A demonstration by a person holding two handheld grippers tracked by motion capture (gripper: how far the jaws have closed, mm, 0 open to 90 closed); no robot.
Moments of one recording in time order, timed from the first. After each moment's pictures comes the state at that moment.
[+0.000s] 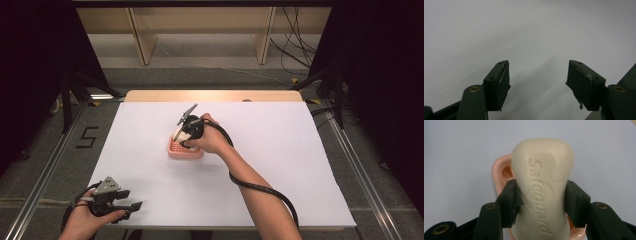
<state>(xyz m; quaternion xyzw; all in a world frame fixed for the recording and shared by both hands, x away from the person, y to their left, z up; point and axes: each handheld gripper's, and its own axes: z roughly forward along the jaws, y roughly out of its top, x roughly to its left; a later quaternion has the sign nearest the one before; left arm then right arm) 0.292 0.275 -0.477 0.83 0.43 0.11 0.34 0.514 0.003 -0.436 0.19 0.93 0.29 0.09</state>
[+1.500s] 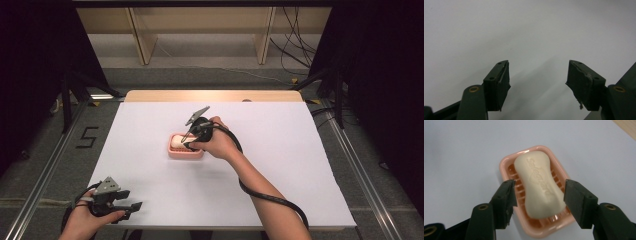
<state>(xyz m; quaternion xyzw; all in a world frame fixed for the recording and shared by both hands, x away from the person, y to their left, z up) 0.291 0.275 -0.477 0.83 0.43 0.11 0.35 0.489 -0.025 -0.426 0.23 0.91 0.34 0.10</state>
